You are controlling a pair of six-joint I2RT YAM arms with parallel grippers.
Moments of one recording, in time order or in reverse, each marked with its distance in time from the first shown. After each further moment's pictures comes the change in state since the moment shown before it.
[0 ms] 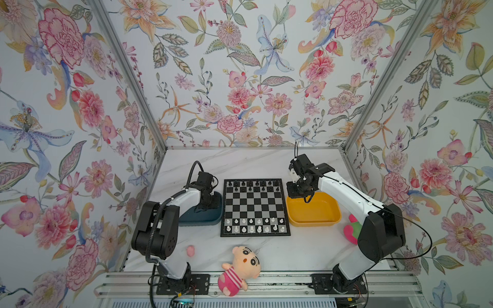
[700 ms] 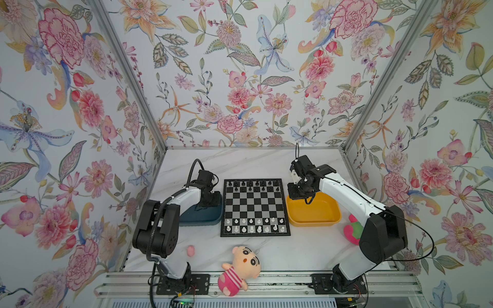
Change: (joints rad) left arm 0.000 0.017 0.027 0.015 0.000 0.001; right arm -0.003 -0.021 -0.028 0.003 0.000 0.008
